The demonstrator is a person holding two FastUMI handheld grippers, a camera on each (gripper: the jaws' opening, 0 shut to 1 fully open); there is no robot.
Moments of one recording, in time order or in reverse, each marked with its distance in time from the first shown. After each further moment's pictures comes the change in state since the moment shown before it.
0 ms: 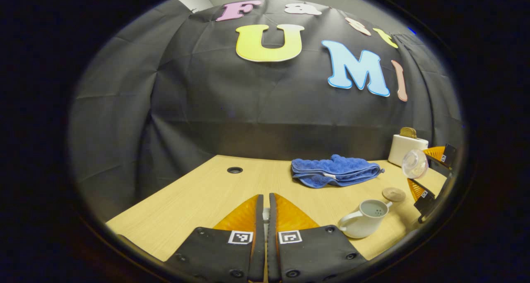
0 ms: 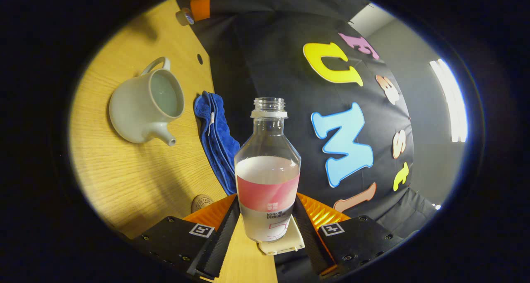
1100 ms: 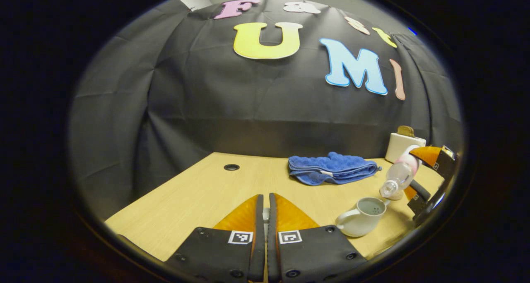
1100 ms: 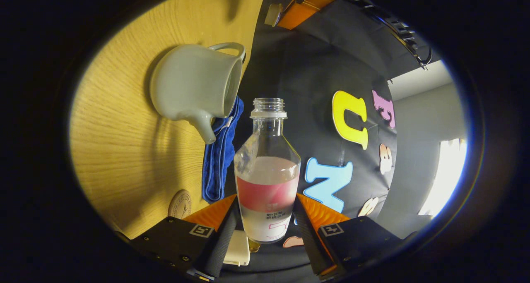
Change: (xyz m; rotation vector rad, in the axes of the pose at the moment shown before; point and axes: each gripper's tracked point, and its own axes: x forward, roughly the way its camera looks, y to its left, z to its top) left arm 0.000 -0.005 -0.007 0.001 0.020 -0.020; right arm -0.004 0.006 0.020 -0.423 -0.156 -0.091
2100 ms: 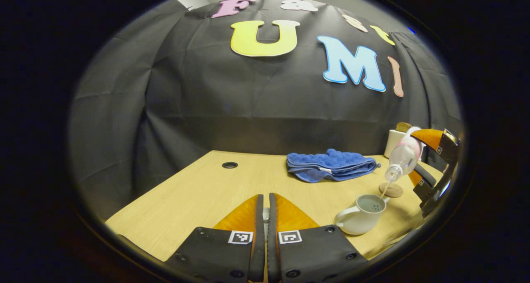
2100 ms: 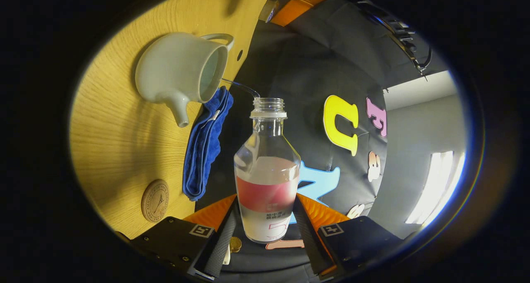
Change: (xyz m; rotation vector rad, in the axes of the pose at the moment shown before) left arm 0.000 -0.002 -0.002 0.012 0.019 -0.012; right arm 0.012 -0.016 0.000 -0.066 -0.010 -0.078
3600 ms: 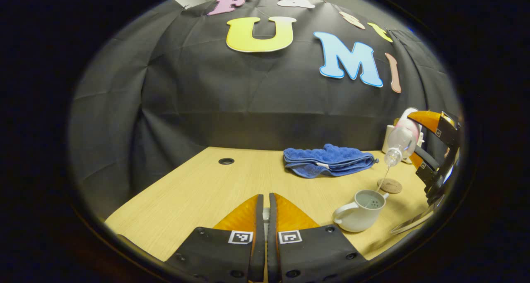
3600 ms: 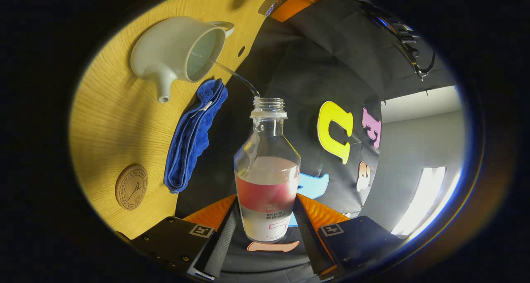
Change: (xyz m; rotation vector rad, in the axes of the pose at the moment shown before) left arm 0.002 -0.006 -0.008 0.011 0.027 -0.019; right arm 0.005 -0.016 0.003 -0.106 -0.015 -0.053
